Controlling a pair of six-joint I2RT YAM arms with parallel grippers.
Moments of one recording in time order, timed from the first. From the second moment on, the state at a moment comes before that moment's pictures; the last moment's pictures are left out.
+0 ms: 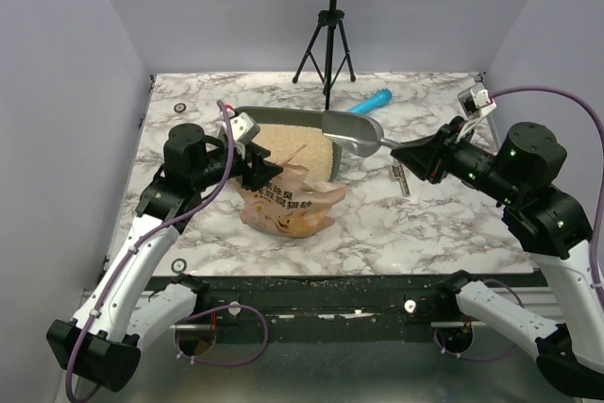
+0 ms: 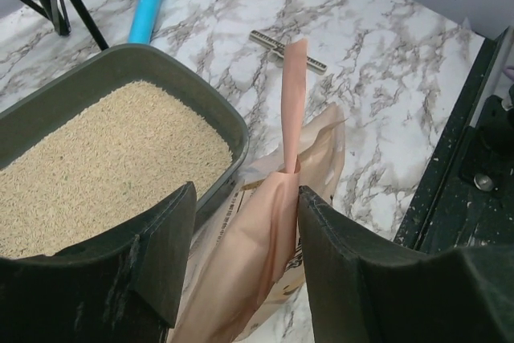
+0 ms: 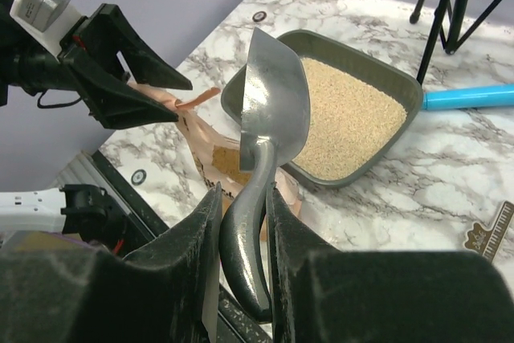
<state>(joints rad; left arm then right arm) -0.36 0.91 0.95 -0.29 0.64 0.02 0.50 0.84 1.36 -0.65 -0.30 0.26</state>
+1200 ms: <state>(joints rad) -0.48 0.56 0.66 -0.26 0.41 0.10 0.61 1.02 1.42 -0.89 -0.41 0.00</state>
